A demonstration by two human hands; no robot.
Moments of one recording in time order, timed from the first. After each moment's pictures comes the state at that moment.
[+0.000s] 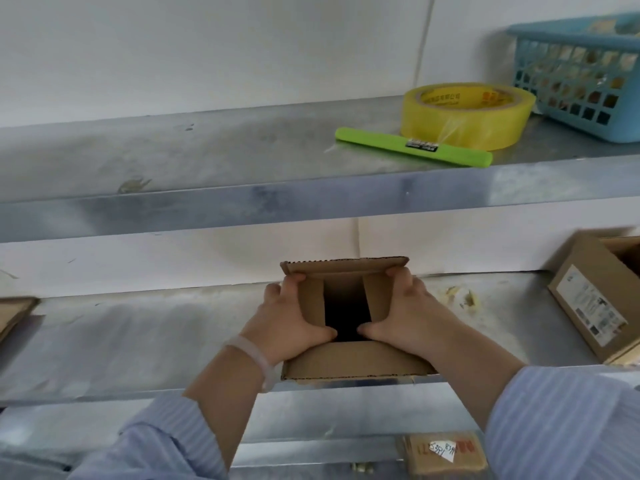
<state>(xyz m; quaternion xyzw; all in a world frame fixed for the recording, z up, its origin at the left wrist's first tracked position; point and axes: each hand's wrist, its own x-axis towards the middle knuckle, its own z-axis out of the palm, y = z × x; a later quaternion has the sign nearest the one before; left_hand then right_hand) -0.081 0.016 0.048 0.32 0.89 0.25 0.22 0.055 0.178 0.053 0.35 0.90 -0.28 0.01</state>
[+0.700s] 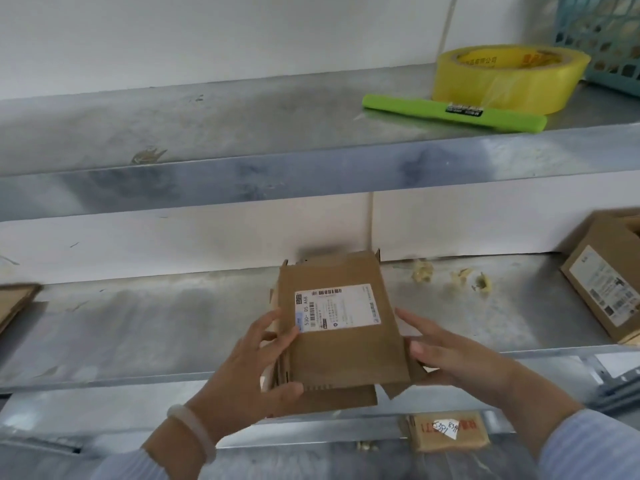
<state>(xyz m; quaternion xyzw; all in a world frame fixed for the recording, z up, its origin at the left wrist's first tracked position) -0.089 -0.092 -0.022 0.50 0.80 0.27 0.20 0.113 0.172 0.003 0.23 0.68 -0.69 0.11</state>
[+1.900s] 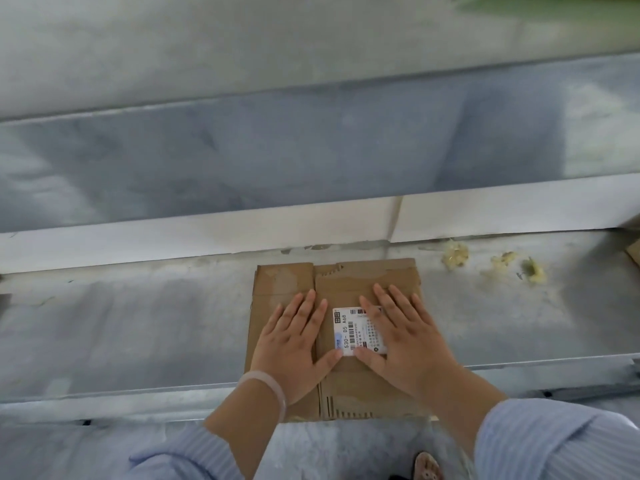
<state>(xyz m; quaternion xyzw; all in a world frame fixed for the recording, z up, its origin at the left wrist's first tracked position) -0.133 -0.014 -0.130 0.49 0.87 0.02 0.07 0.009 0.163 -0.128 0.20 0.97 -0.08 0.06</state>
